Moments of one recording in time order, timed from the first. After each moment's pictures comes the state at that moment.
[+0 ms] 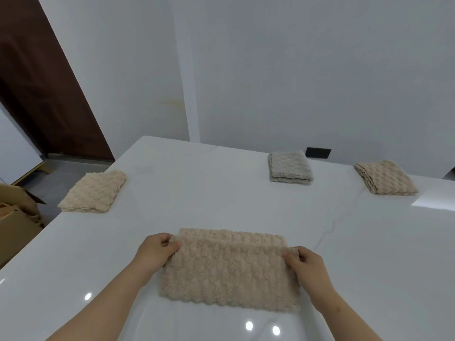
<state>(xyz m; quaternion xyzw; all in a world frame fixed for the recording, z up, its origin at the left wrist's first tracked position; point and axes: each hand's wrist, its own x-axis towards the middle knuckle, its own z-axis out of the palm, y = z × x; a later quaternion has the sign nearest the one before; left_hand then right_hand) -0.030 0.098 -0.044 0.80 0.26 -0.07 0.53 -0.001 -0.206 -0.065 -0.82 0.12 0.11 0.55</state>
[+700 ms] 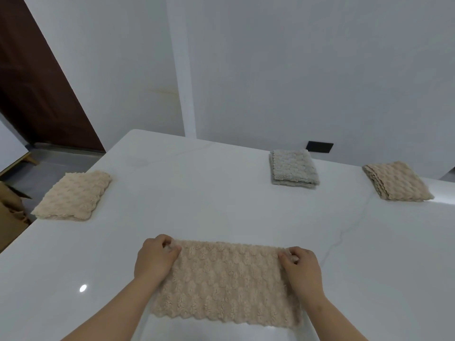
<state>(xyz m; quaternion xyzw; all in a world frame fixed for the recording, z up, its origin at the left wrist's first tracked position) 0.017 0.091 -0.079 0.88 0.30 -0.05 0.37 0.049 -0.189 -0.094 -0.89 0.13 0.07 0.43</state>
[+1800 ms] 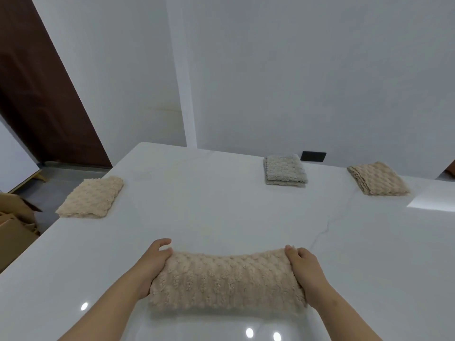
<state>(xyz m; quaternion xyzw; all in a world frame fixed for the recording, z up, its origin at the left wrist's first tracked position) -0.042 0.087 -0.037 0.71 0.32 -0.14 0.61 0.001 -0.203 -0.057 -0.80 0.18 0.14 0.56</state>
